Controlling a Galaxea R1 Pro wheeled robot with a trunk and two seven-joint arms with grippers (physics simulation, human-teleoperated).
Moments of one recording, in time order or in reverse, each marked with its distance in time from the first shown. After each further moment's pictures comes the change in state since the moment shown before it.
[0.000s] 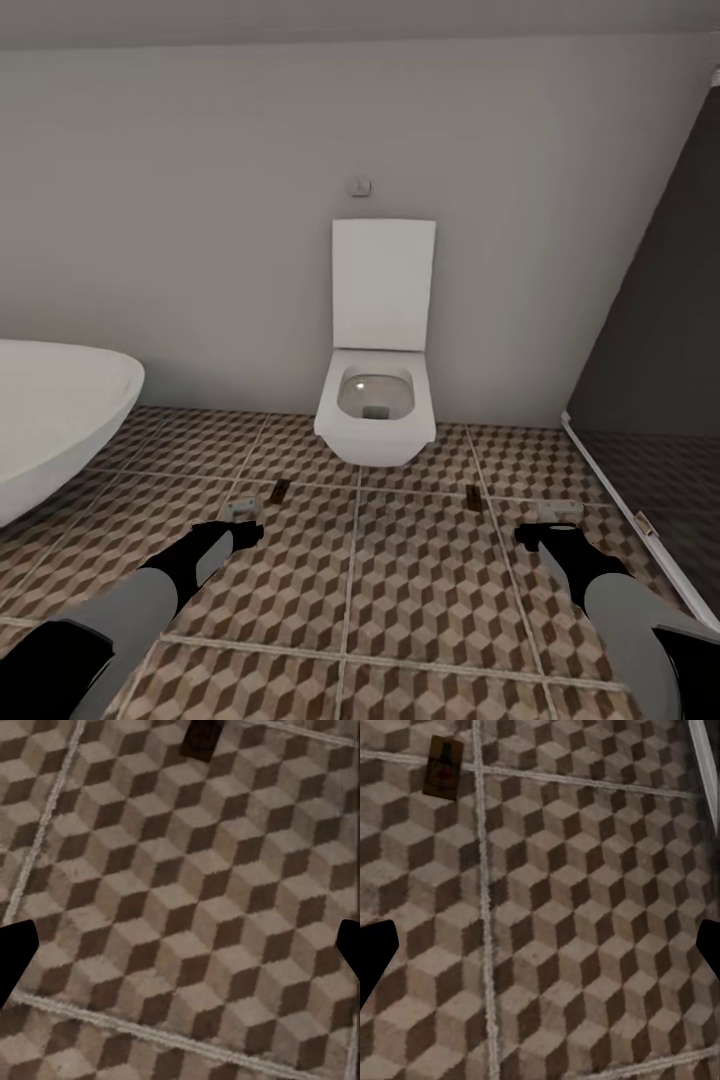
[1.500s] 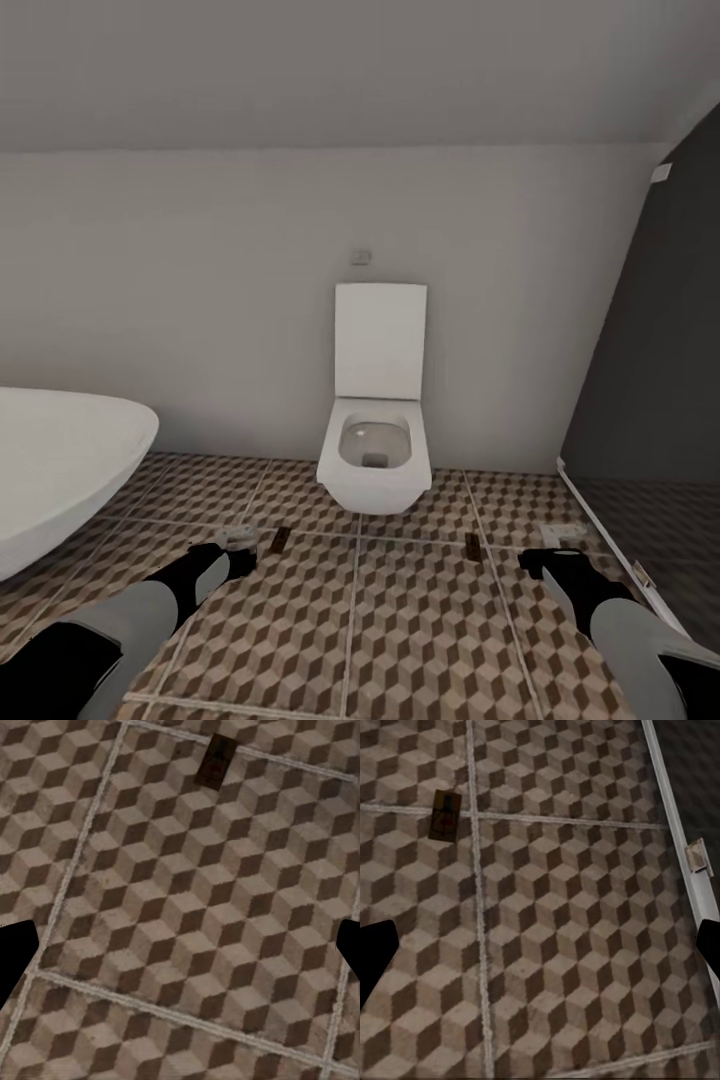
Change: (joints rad) left arm 0.008 -0.017 0.000 0.134 -0.002 -0.004 -0.003; right arm 0.065 -0.002 -0.002 0.009 -0.007 -0.003 0.000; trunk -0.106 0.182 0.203
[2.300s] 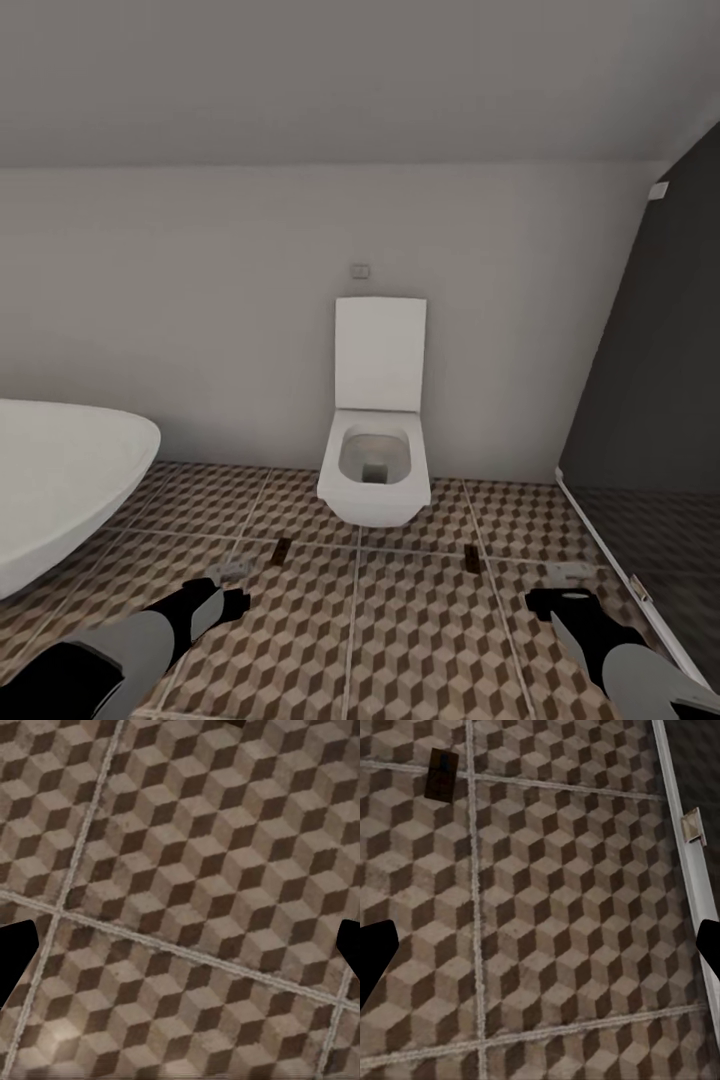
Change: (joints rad) left arm 0.057 -0.013 0.000 0.088 -0.002 -0.013 -0.001; right arm 0.110 -0.001 0.000 0.001 -0.002 -0.044 0.000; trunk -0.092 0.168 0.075
